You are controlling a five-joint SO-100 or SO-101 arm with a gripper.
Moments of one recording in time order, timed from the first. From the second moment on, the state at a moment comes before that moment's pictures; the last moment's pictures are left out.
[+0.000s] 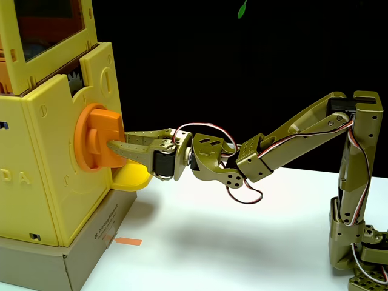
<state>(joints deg) 4.3 94.9 132.7 -50.1 -82.9</state>
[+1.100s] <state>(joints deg) 6.1 101.2 132.7 -40.3 32.9</state>
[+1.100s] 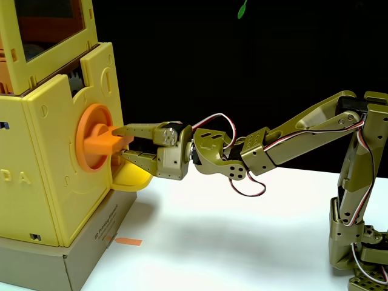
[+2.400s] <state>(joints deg) 5.4 116.1 144.1 -34.5 102.2</state>
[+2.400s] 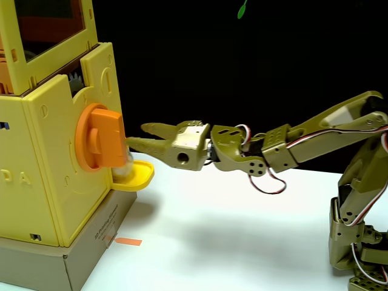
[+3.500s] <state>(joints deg) 8.6 182.0 181.8 5.5 2.8</state>
